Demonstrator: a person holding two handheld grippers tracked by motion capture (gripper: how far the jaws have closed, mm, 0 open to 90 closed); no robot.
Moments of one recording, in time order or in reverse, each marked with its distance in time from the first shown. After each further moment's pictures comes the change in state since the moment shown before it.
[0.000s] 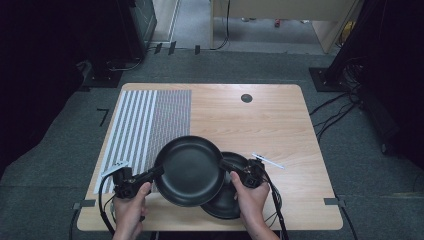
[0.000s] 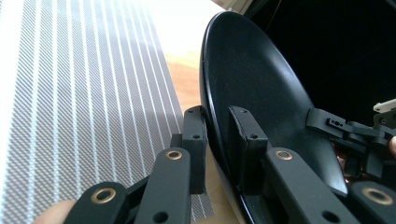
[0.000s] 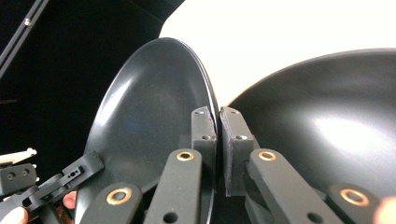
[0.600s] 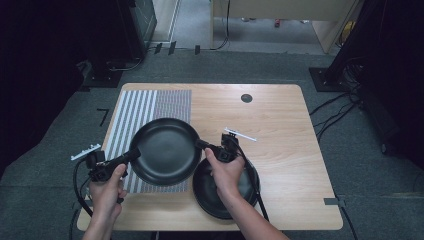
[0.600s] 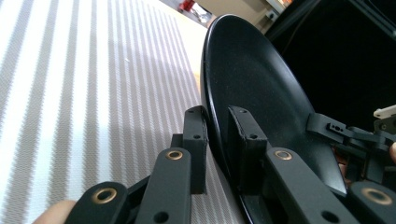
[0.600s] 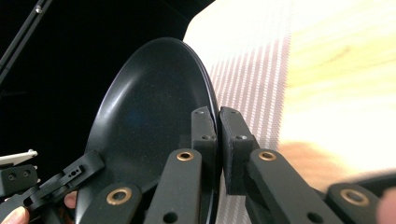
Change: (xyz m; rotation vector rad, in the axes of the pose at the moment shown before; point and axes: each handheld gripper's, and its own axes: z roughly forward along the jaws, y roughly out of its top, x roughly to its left) left arm 0.046 0.057 -0.025 -0.083 0.051 -0.053; right arm 0.053 0.034 0.075 0.056 0.040 -0.044
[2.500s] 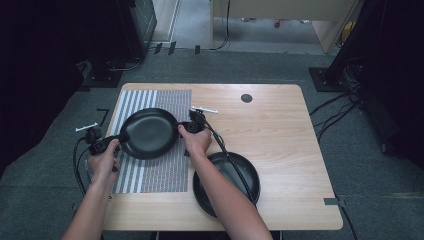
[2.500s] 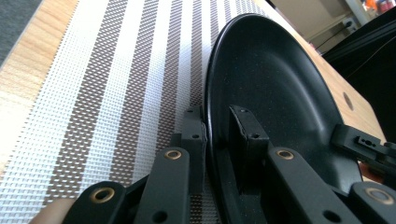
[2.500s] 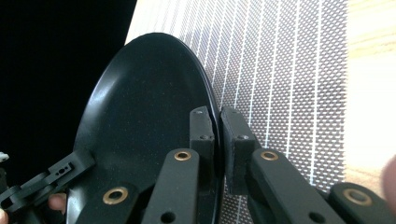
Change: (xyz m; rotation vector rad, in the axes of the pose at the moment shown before) left arm 0.113 0.045 0.075 0.068 0.196 -0.147; right arm -0.024 0.039 0.162 0.144 -0.139 0.007
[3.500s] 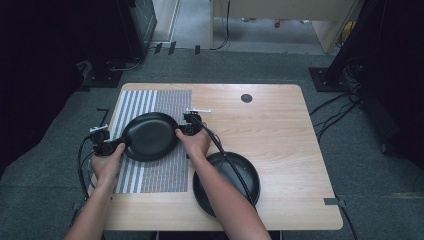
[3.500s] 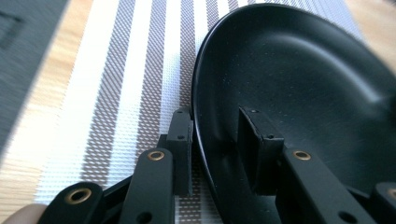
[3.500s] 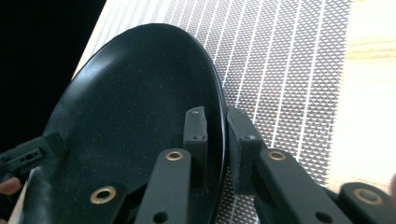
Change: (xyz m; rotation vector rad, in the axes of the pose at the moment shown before) left arm -0.020 -0.014 0.007 0.015 0.230 0.293; right arm 0.005 -0.007 0.007 0.024 -0.102 -0.185
